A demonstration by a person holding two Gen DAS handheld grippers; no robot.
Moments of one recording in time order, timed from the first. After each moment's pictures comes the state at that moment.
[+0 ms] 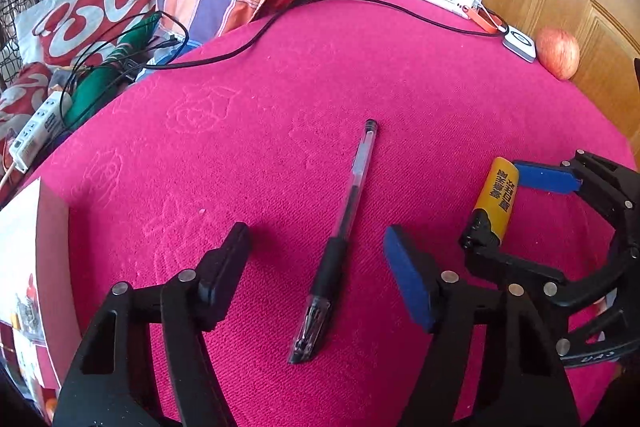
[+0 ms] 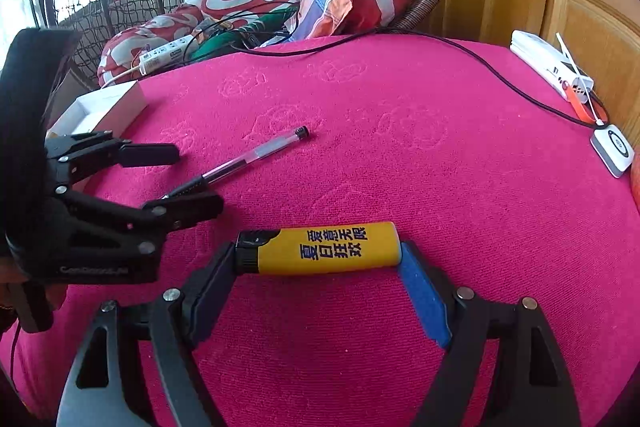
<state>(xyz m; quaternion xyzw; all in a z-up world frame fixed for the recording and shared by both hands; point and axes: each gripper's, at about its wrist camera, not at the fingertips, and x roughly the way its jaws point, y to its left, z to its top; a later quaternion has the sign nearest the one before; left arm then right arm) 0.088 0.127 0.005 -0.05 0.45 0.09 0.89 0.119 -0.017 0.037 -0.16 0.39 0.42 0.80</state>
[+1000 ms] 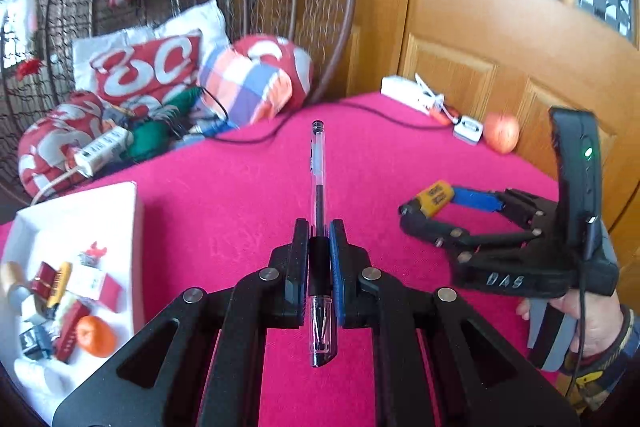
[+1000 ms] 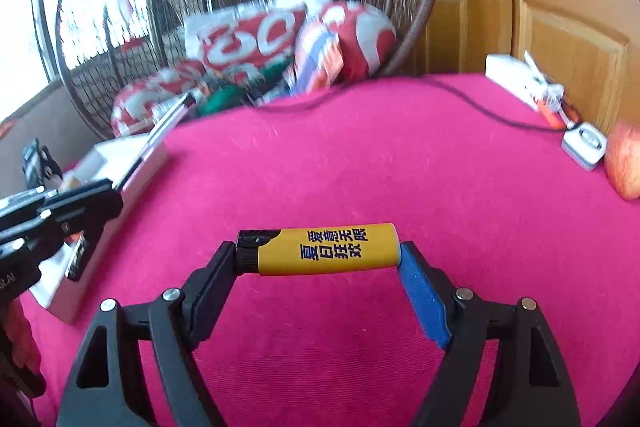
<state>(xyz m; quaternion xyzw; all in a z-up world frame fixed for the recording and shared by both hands) -0.033 0.089 0.097 -0.07 0.29 0.12 0.95 0.090 -0.045 0.082 -0.08 0.32 0.42 0.84</state>
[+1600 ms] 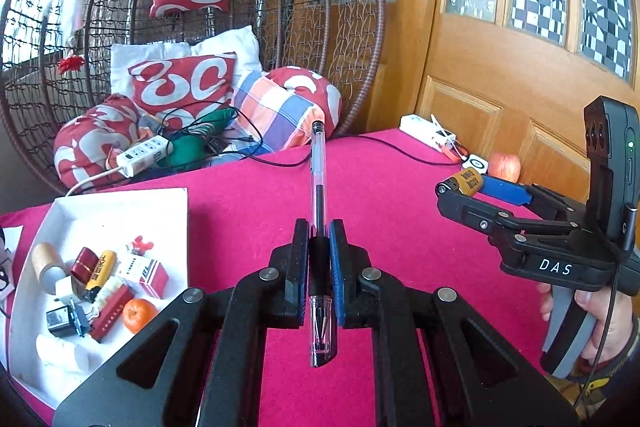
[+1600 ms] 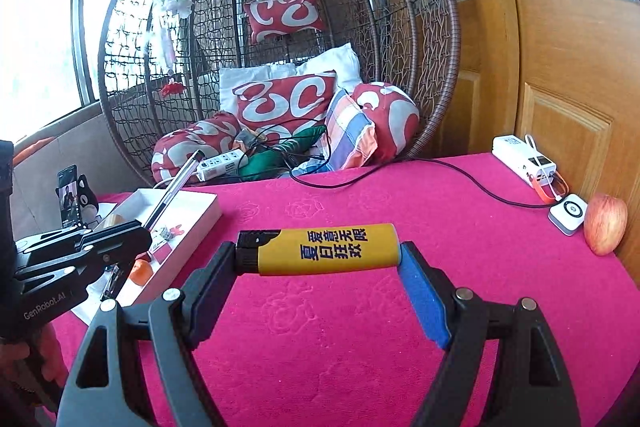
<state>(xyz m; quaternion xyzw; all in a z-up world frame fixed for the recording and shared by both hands) -0.091 0.103 0.124 -0.10 0.24 0.15 0.95 0.041 -0.042 0.140 -0.08 0.24 0.45 0.86</state>
